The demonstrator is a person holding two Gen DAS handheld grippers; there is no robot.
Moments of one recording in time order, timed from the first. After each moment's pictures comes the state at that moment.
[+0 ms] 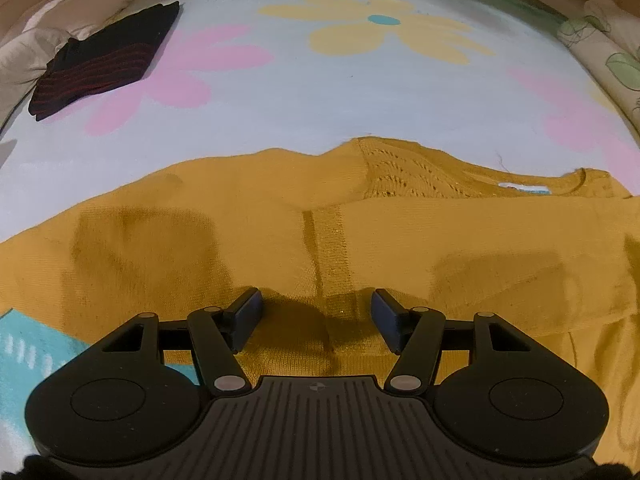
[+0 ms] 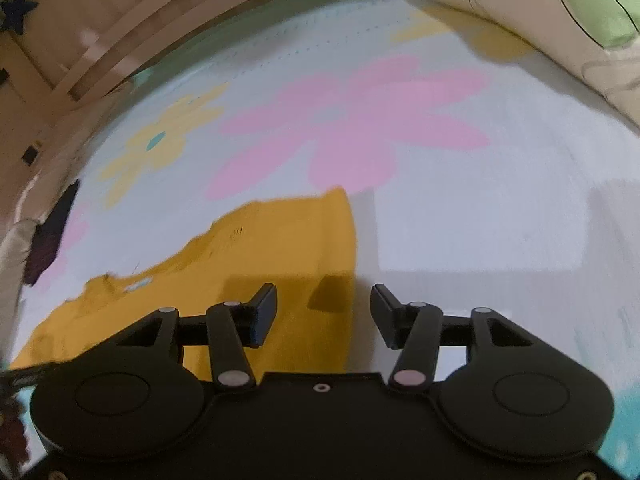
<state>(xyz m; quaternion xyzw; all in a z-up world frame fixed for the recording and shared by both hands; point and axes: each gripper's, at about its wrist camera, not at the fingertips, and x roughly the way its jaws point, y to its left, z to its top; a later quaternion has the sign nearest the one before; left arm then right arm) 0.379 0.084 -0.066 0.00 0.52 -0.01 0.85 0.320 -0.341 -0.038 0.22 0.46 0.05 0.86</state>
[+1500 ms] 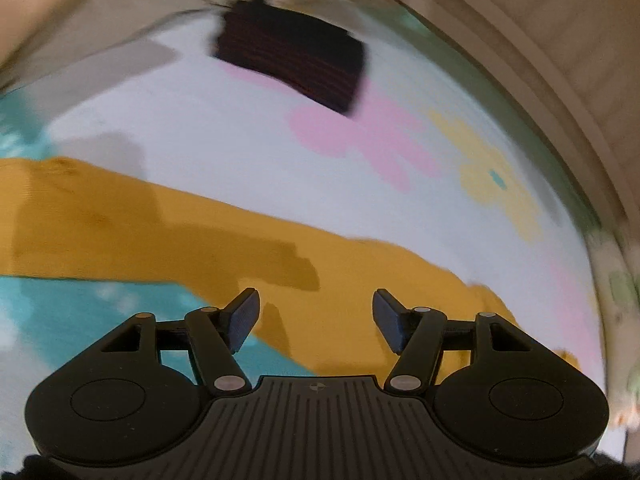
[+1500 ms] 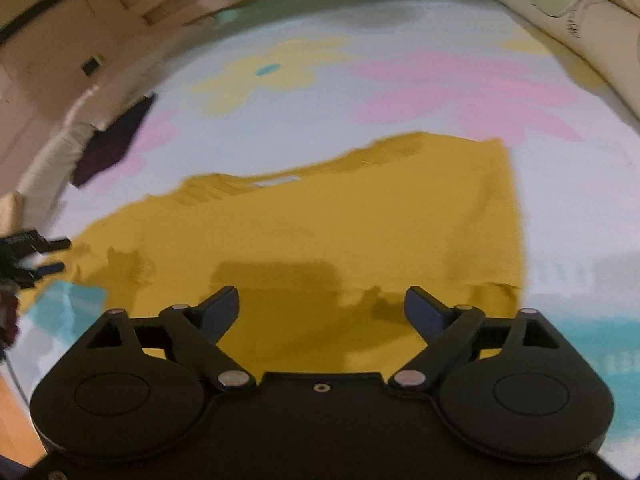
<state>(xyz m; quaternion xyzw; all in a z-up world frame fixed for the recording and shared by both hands) 0.336 0.296 -0.046 -0.28 0.44 0.07 0.85 0.279 -0.195 0.002 0.13 0.46 0.12 0.87</state>
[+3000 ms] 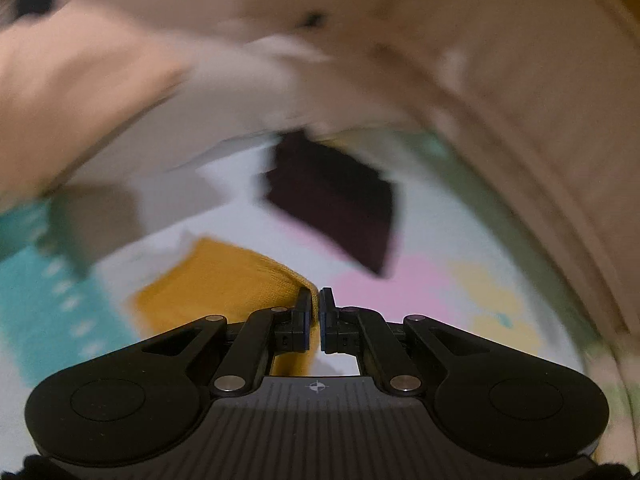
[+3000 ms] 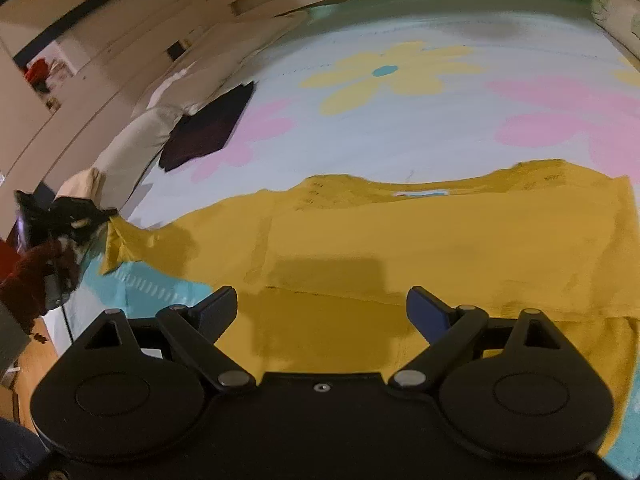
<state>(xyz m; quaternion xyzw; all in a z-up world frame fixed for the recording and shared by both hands) 0.344 0.342 0.021 -0.29 0.29 0.11 0.90 0.281 -0.138 0.021 0.13 0.45 0.22 0.86</state>
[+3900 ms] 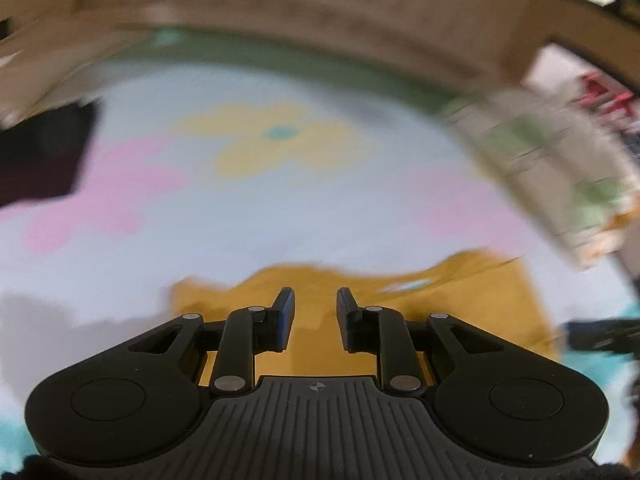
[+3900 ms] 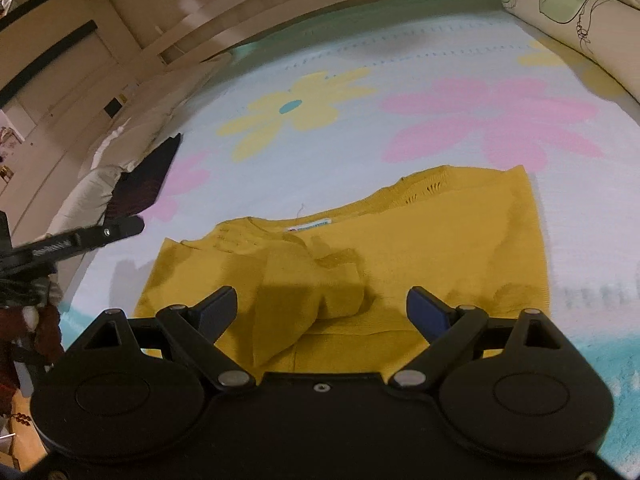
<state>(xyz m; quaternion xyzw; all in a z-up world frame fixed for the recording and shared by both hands) 0.376 0.110 0.001 -0.05 0.41 -0.17 0.90 0.291 -0.209 0.010 0.17 0.44 0.13 0.87</state>
